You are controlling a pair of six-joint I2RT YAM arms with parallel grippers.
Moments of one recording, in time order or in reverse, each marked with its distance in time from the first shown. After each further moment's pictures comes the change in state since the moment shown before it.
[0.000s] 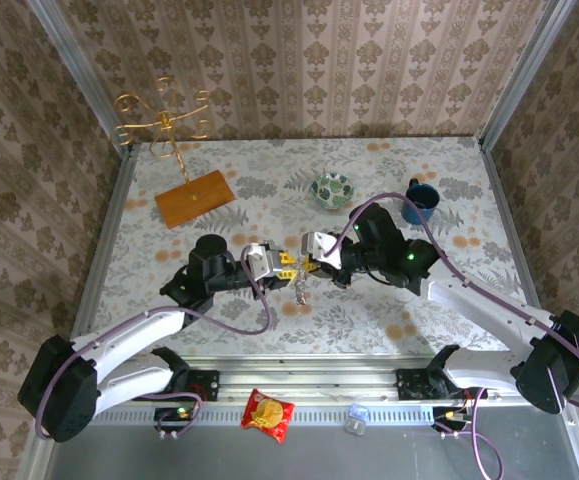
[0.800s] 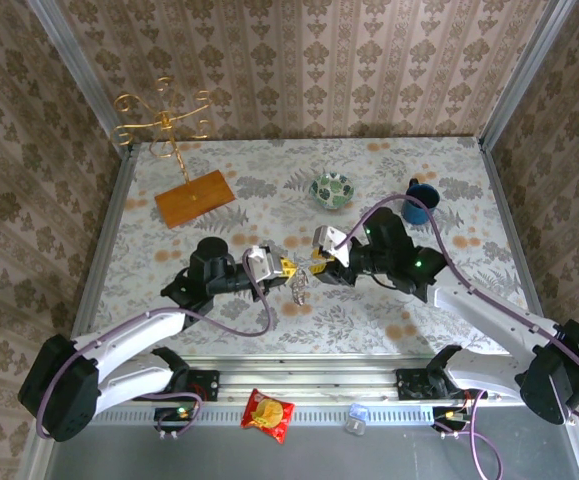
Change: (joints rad) left arm -0.002 0.003 -0.035 0.018 -0.024 0.004; right arm -0.060 -0.062 -0.135 0.146 -0.034 0.208
